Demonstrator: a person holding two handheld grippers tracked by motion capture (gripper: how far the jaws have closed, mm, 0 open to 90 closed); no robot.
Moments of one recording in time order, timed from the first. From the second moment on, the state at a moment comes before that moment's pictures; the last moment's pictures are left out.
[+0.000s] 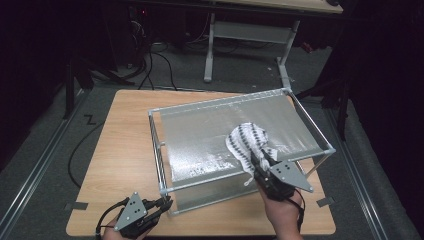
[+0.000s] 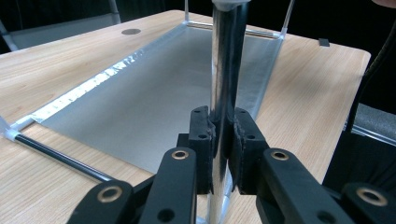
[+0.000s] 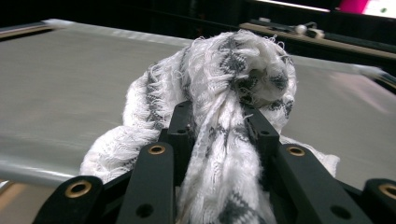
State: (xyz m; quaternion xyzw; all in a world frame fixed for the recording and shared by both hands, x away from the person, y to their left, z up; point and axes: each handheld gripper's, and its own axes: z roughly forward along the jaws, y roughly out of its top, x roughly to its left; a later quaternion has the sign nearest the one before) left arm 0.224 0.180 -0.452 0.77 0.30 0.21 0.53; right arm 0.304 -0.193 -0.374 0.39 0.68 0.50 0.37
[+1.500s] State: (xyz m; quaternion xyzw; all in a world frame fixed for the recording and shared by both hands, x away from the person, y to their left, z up) left arm 0.224 0.180 -0.454 0.77 0.30 0.21 0.53; right arm 0.341 -0.298 -0.371 0.49 0.61 0.47 0.41
